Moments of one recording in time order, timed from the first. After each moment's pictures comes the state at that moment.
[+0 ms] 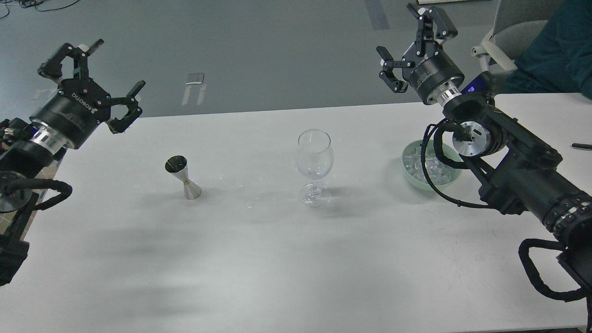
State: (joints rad) left arm -0.34 0.63 -1.38 -1.22 0.10 -0.46 0.13; right arm 0.89 -0.15 0.81 0.63 -0.27 0.31 0.34
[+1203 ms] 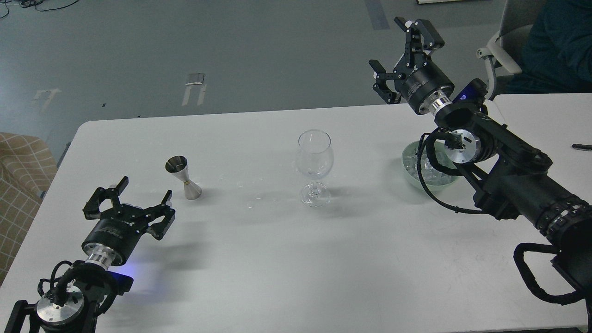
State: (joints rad) left arm 0.12 0.04 -1.75 -1.40 0.04 -0.13 0.34; right arm 0.89 -0.12 0.77 0.62 -0.30 0.28 0.33
